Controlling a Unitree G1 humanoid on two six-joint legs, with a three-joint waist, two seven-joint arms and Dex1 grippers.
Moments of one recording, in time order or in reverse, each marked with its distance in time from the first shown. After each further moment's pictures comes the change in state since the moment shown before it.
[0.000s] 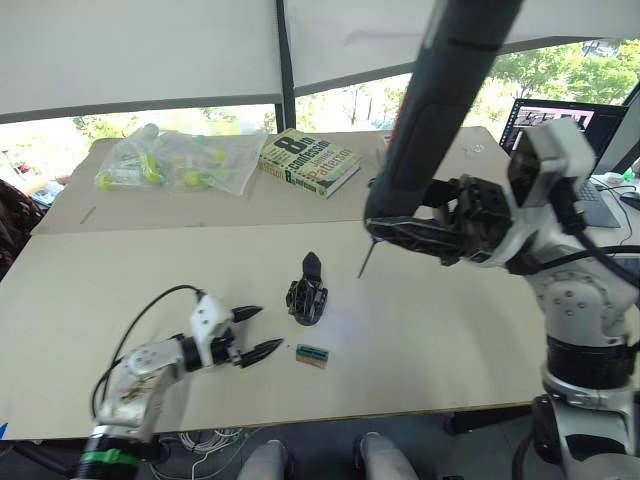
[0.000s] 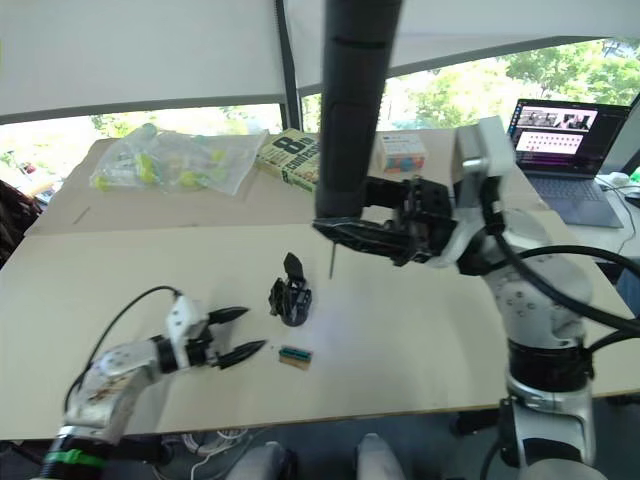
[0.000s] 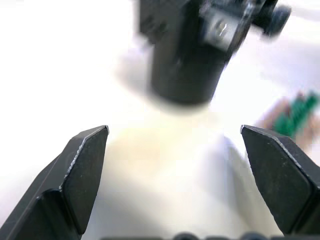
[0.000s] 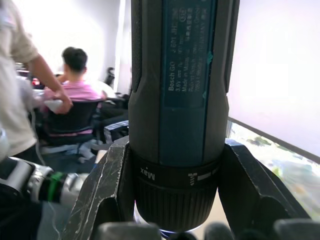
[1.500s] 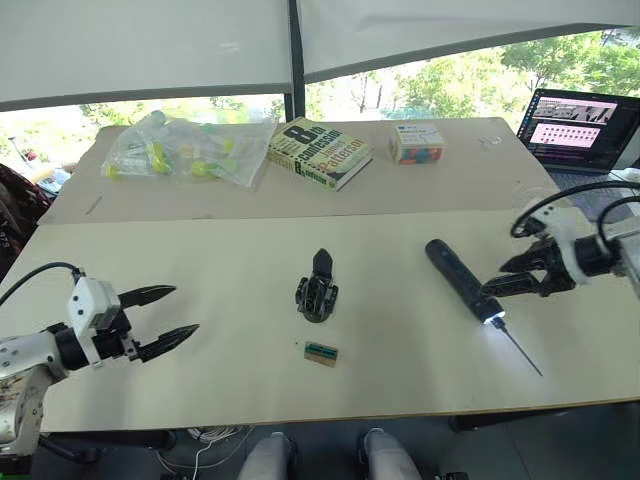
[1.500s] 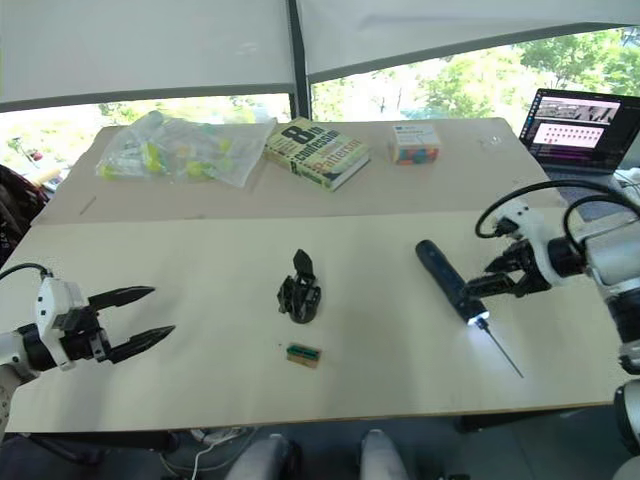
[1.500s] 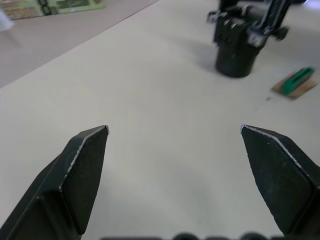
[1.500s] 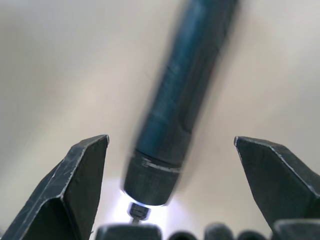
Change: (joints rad) left arm 0.134 0.265 0.335 -0.014 -0.085 -0.046 -0.119; right arm -0.066 -0.489 0.319 0.627 -0.628 0.079 0.369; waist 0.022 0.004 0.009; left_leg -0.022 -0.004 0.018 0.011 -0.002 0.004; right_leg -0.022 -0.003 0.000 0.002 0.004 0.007
